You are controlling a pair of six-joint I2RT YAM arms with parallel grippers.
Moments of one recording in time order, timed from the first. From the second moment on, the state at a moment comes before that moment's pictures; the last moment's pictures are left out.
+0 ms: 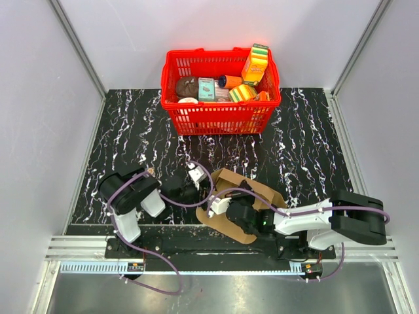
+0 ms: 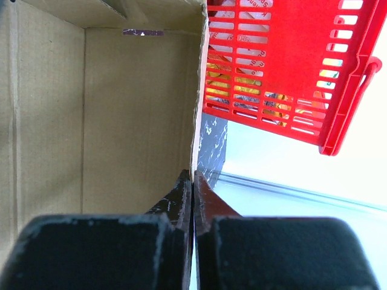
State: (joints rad) left arm -0.73 1.82 0.25 1.32 0.38 -0.16; right arm 1.34 1.37 0.42 0.35 0.98 -0.91
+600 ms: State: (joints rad) left arm -0.73 1.63 0.06 1.32 0.29 -0.27; right arm 1.34 1.37 0.41 0.38 0.98 -0.91
